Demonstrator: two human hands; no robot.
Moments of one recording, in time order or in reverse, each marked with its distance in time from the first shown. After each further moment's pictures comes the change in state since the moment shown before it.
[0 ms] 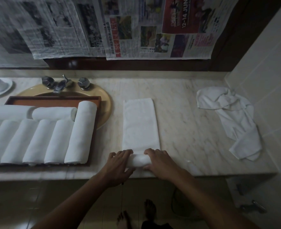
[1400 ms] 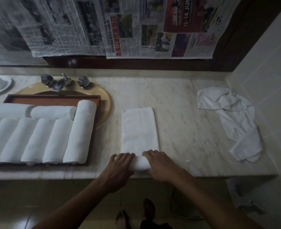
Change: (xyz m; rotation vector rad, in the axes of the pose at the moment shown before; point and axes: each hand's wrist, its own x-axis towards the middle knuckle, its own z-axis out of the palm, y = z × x) left_hand -0.007 0.003 0.017 0.157 -0.011 0.081; right_hand 0.004 0.008 0.007 -0.112 -0.024 -0.153
